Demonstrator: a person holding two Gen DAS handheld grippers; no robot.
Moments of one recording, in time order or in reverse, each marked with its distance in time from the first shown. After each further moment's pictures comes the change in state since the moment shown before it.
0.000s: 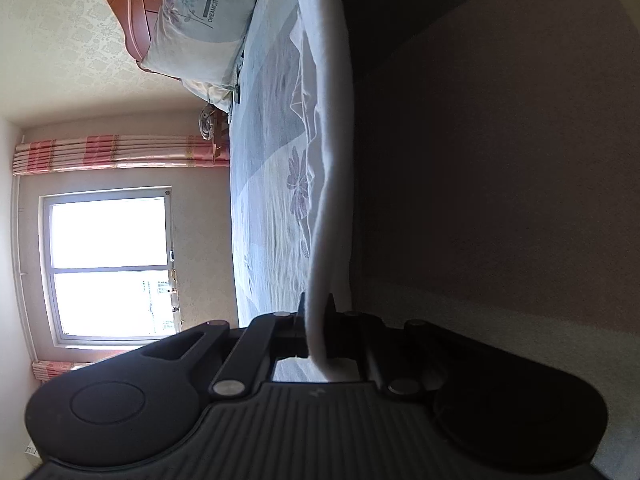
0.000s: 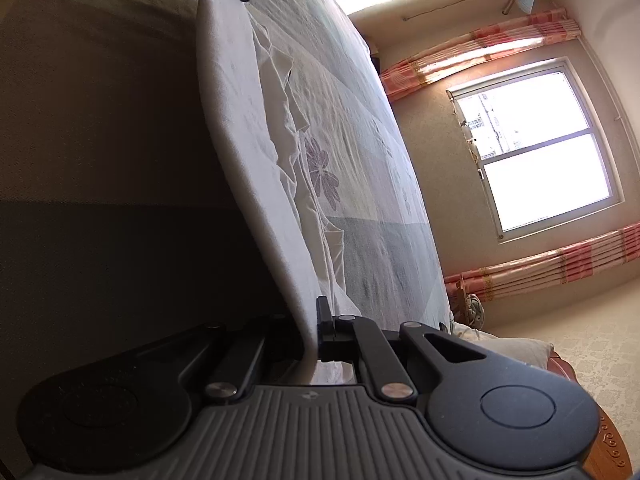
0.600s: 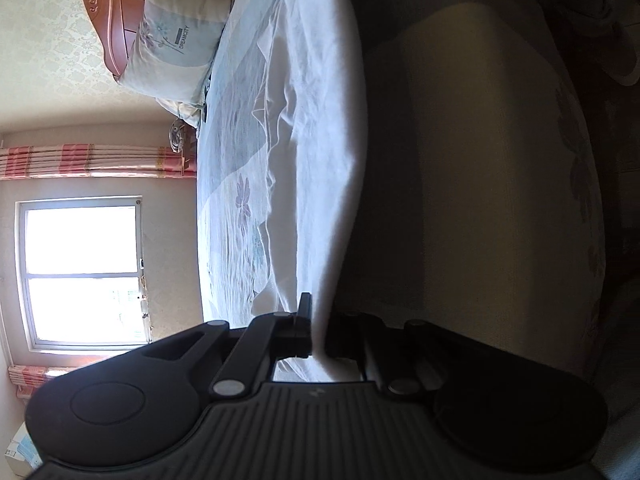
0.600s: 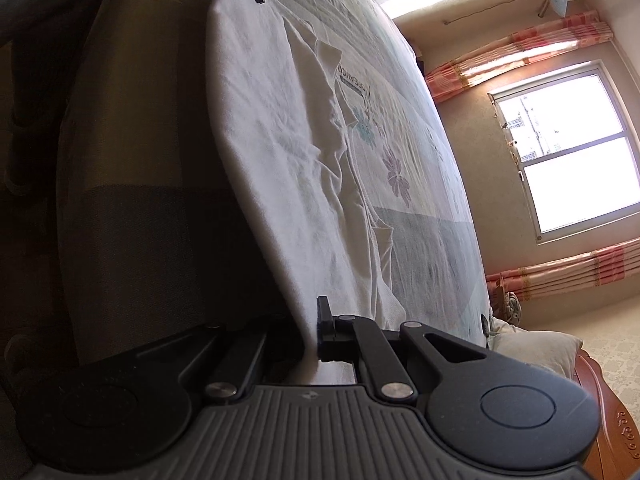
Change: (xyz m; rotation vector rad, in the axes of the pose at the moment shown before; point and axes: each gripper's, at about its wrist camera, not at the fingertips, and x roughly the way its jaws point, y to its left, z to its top) left arm -0.119 -0.057 -0.007 -0.015 -0.018 -0.108; right arm -0.079 0.045 0.000 0.006 0.017 0.144
